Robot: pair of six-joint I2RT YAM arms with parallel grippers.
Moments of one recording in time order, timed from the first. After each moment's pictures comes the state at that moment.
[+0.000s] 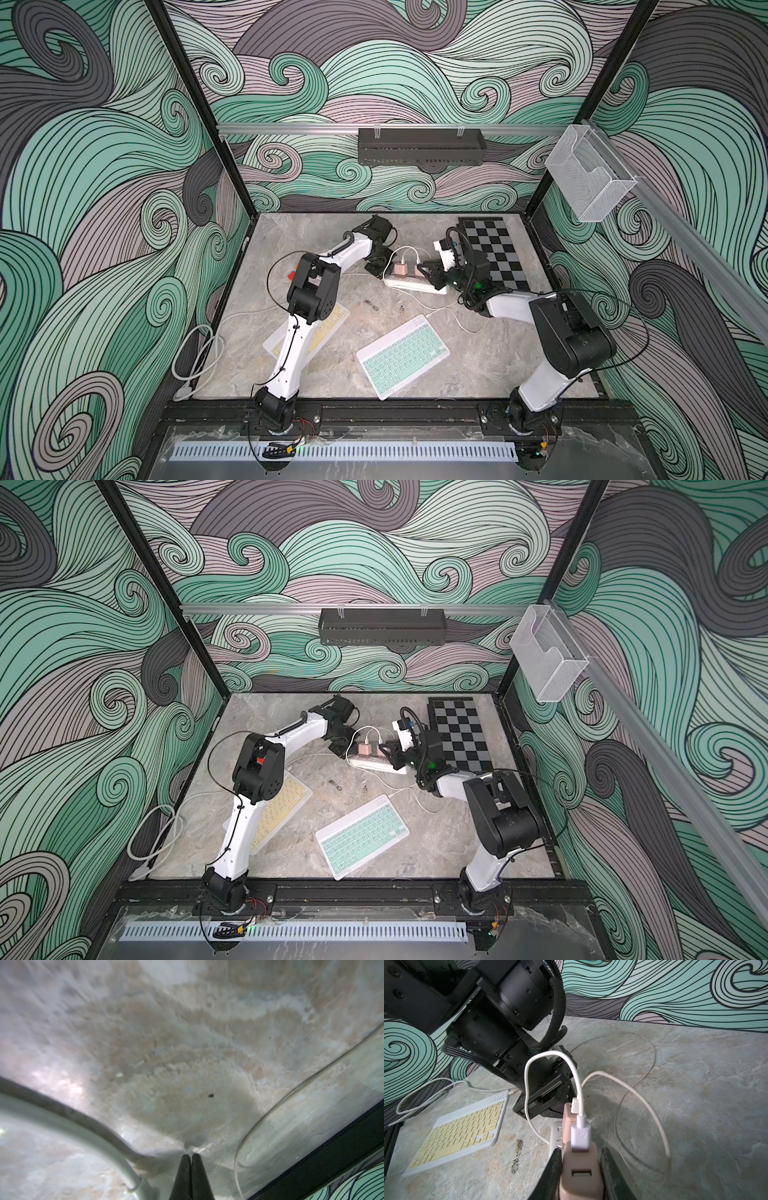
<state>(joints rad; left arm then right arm) -0.49 2.37 1.96 -0.84 0.25 -1.33 0.31 1.70 0.71 0.63 -0.52 0.16</state>
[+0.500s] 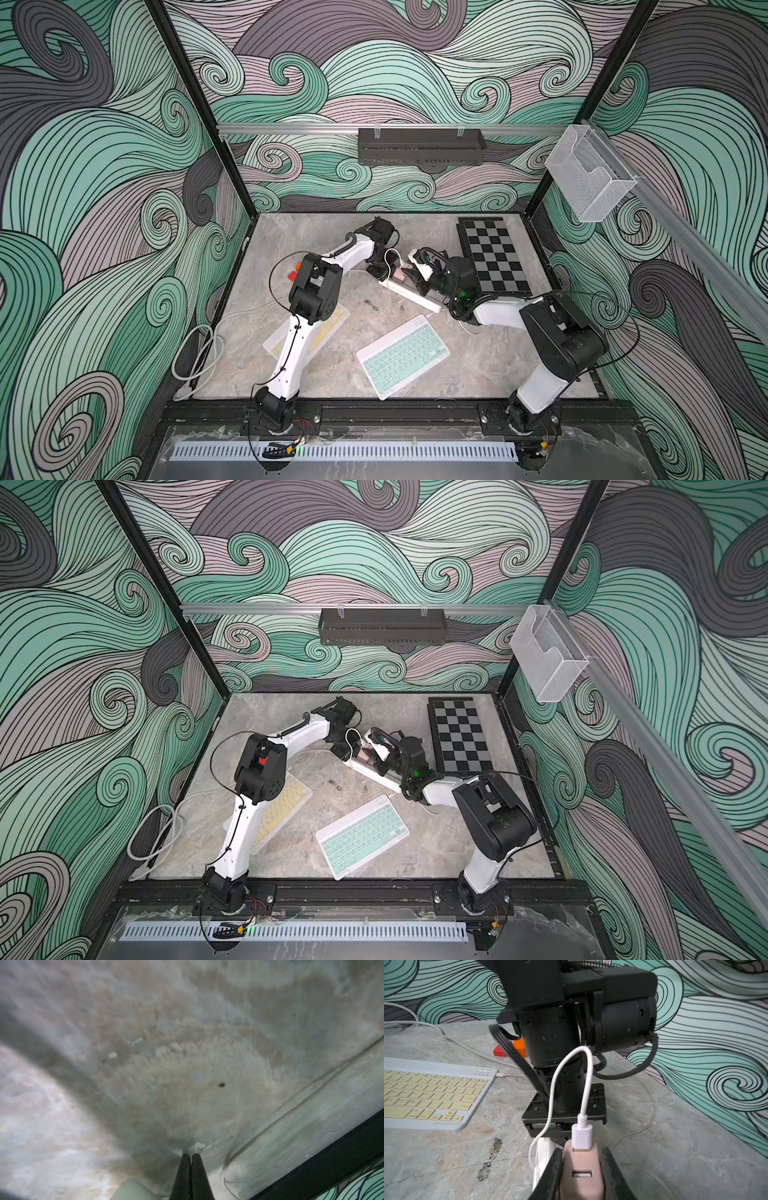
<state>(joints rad) -0.50 2.38 1.96 -0.86 0.27 -1.33 0.49 1.71 0.73 0.70 -0.30 -0.28</state>
